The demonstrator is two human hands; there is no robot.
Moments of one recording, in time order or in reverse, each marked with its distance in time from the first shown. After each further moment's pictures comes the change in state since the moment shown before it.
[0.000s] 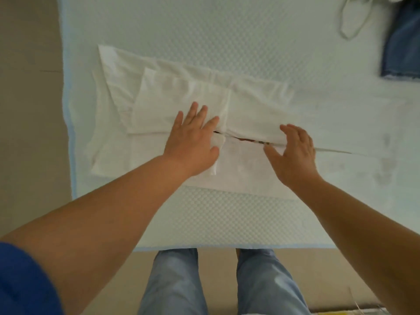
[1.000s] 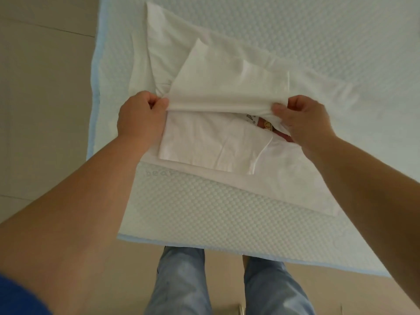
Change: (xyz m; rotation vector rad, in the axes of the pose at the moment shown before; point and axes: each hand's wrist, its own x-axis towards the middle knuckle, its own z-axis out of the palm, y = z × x) left_hand -0.031 -0.147 0.016 -0.581 0.420 -0.708; right_hand 0.065 -0.089 0.044 0.530 -0.125 0.143
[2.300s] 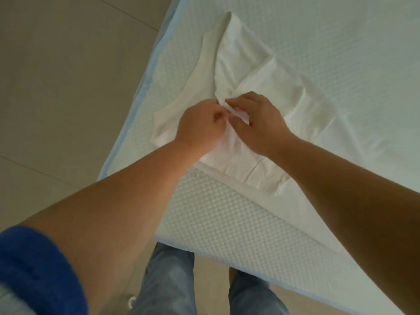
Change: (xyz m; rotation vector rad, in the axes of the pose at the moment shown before) left_hand -0.014 -0.004 0.000 -0.163 -0.057 0.268; right_hand -0.033 -0.076 0.126 -0.719 -0.321 -0.833
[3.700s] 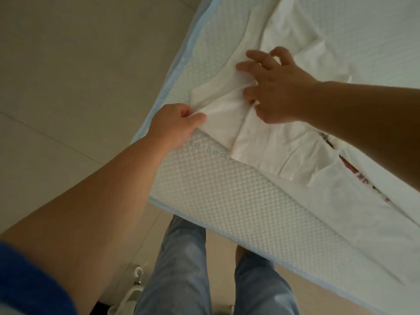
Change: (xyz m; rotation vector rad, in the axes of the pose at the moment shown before) left_hand -0.052 -0.089 -0.056 -0.116 -0.132 -0.467; right_hand 0.049 -0.023 0.000 -0.942 -0.387 -0.504
